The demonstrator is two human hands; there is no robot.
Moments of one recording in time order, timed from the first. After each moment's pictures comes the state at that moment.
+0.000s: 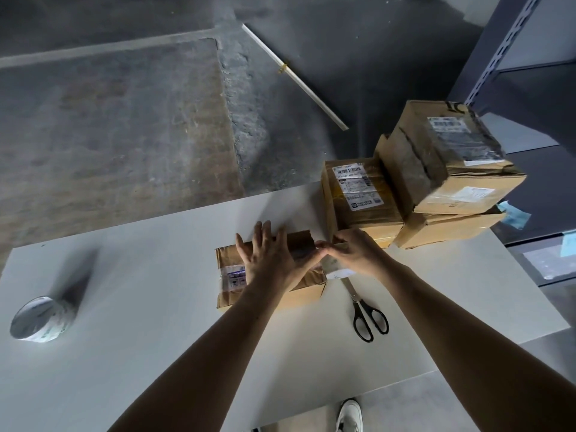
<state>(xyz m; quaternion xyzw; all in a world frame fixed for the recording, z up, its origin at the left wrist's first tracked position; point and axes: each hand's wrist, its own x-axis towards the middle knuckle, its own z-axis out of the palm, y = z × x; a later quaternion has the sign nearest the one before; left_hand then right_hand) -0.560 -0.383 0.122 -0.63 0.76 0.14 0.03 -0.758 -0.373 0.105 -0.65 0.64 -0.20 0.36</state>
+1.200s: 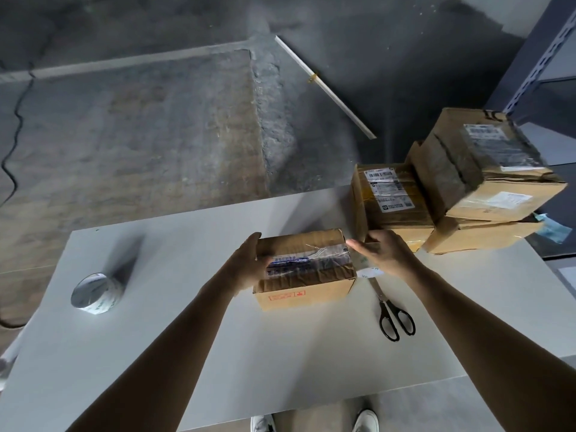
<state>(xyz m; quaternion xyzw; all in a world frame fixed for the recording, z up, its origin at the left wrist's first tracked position) -0.442 -0.385 0.136 -0.64 0.65 0.41 -0.08 -0.745 -0.361 0.111 -0.61 0.68 -0.23 0.34</state>
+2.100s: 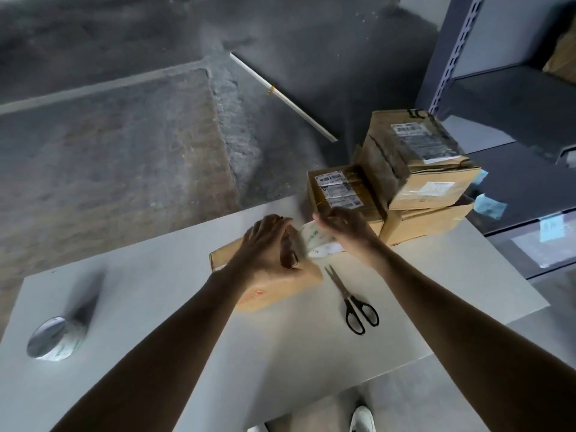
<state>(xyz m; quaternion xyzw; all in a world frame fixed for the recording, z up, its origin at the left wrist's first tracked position) -0.545 -0.398 0.168 -0.41 0.89 0.17 -0.06 -0.761 -0.355 0.167 -0.53 0.62 -0.40 0.41</state>
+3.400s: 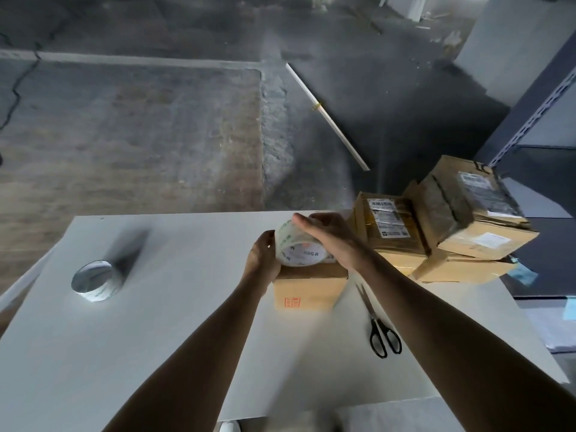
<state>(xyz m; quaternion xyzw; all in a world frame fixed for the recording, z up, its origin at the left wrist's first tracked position) -0.466 -0.383 0.142 -0.64 0.50 0.47 -0.34 -0.619 -0.380 0.222 -0.58 0.57 -0.33 0.49</state>
